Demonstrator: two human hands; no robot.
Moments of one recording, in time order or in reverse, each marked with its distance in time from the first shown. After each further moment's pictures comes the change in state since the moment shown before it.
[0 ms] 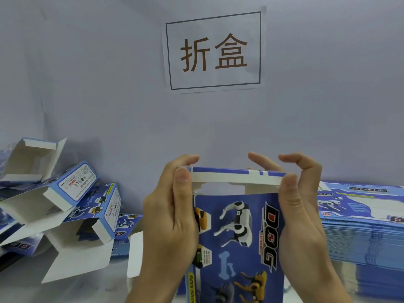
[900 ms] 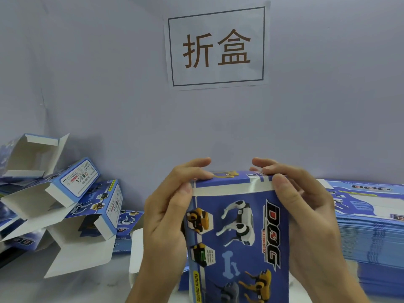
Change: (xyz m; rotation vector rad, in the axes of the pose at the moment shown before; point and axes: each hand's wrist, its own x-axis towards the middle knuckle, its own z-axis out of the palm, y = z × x) left_hand -0.004 -0.014 -0.011 -0.390 -0.124 -0.027; right_hand 0.004 0.005 -0.009 0.077 0.101 0.027
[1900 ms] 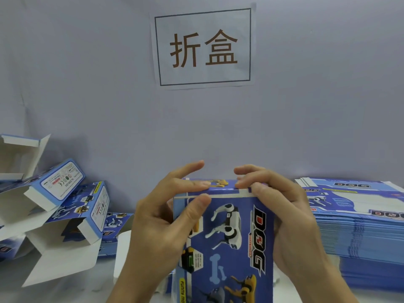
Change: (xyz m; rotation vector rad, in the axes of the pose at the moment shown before) left_hand 0.000 0.003 0.002 0.149 -0.115 -0.051; right_hand 0.004 -0.002 -0.010 -0.113 -0.130 0.145
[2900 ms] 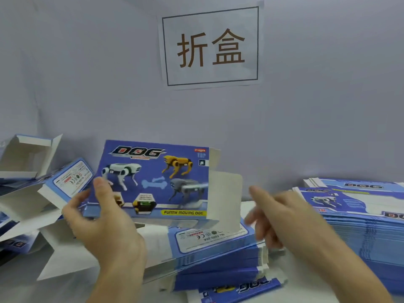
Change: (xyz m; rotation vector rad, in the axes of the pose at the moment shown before) left_hand 0.011 -0.034 -0.043 -0.148 1.150 -0.191; right_hand 0.006 -0.011 -0.007 -0.768 -0.023 0.453
